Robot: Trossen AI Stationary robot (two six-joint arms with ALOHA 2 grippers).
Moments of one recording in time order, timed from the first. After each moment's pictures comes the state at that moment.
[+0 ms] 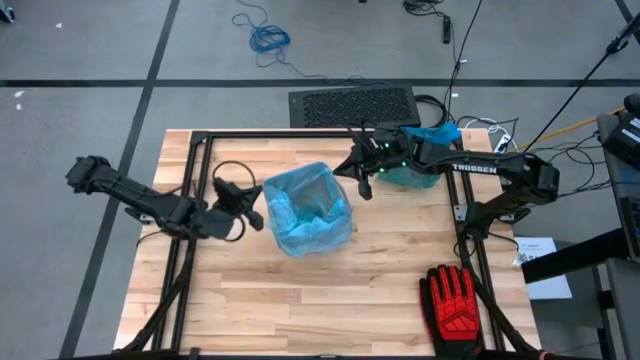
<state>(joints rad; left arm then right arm) -0.35 0.90 0.55 -0.22 -1.04 -0.59 -0.37 1.42 1.02 -0.03 -0.39 -0.15</state>
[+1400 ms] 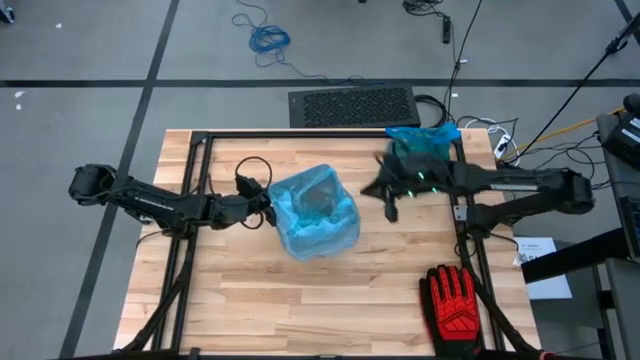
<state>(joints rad) -0.08 1.09 0.39 0.31 -0.69 -0.48 -0.18 1.07 0.78 -0.16 -0.14 0.06</state>
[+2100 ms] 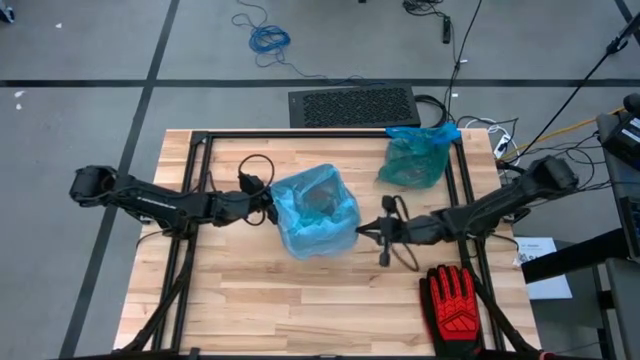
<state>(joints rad) -0.03 1.11 0.39 0.34 -0.60 -0.48 0.33 1.23 0.50 0.43 0.45 0.05</state>
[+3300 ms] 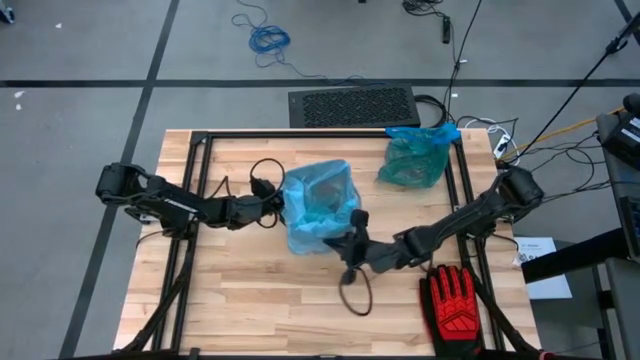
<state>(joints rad) -0.03 1.40 0.39 0.65 -0.60 -0.49 0.40 1.64 0.97 0.25 0.67 -0.10</state>
